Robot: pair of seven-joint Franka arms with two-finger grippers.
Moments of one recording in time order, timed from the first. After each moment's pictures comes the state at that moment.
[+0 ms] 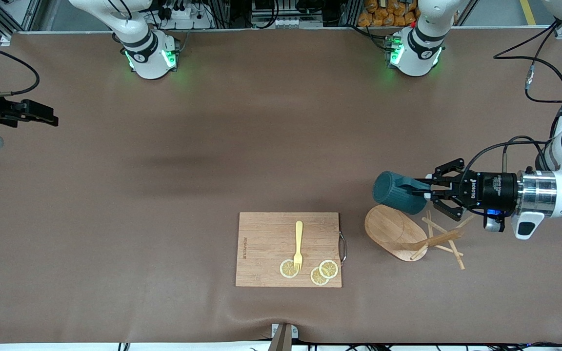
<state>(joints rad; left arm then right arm) 0.71 0.76 -1.00 -1.38 -0.56 1.74 -1.37 -0.02 0.07 -0.02 -1.51 0.01 1.35 -0.05</state>
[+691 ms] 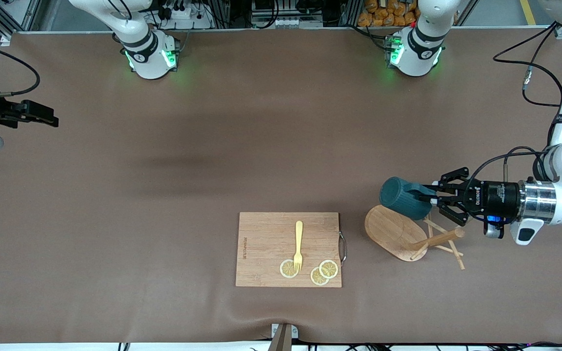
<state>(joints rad) 0.71 0.80 -0.92 -1.39 -0.62 1.71 -1.21 -0.02 0.07 -0.02 -1.51 0.01 1.36 -0.03</state>
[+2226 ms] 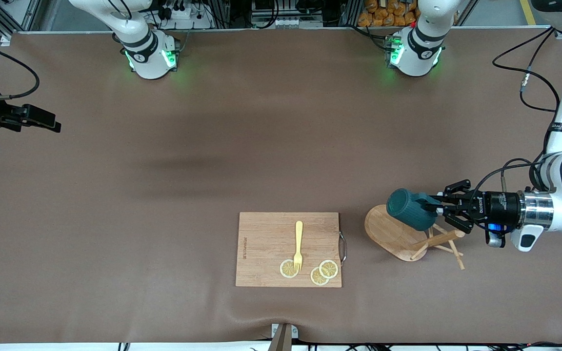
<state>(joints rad) 0.70 0.84 -0.84 -1.39 -0.66 1.71 -1.00 -0.02 0.07 -0.02 -1.51 0.05 1.40 0.02</state>
